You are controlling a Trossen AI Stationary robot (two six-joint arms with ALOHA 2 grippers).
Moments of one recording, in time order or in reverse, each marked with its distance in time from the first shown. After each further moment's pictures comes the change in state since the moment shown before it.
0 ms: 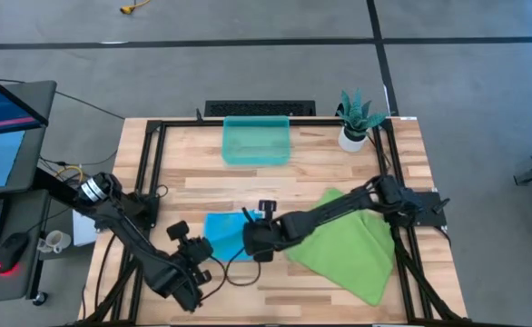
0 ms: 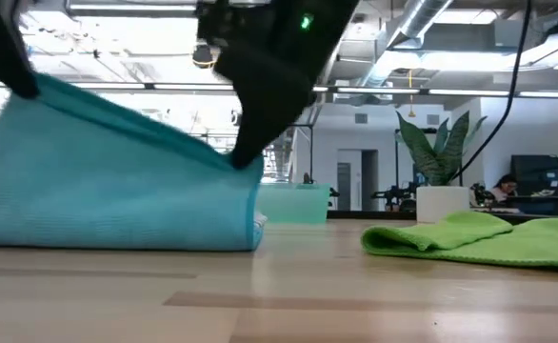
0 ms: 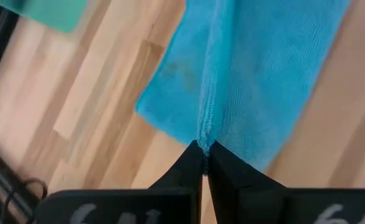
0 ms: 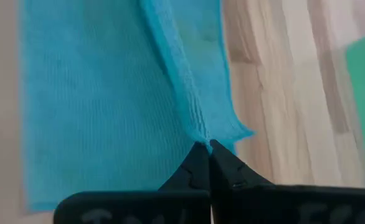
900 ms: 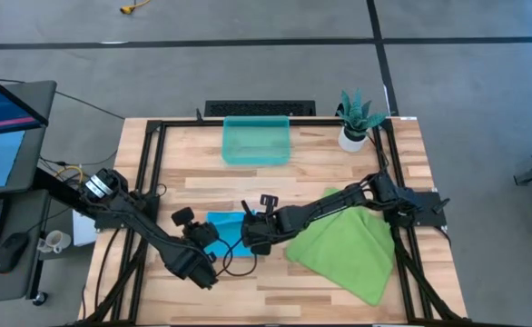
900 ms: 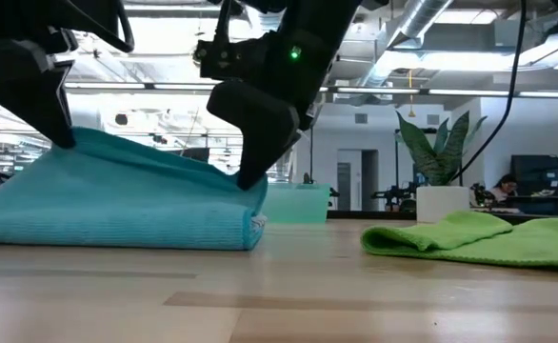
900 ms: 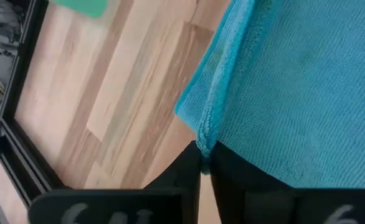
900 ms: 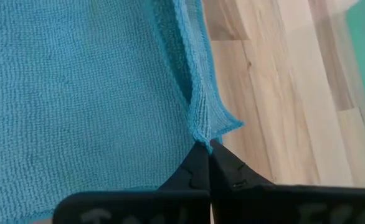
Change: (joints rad) left arm 0.137 0.000 -0.132 0.032 0.002 0.106; right arm -0.056 0.031 0.003 -0.028 -0.007 0.072
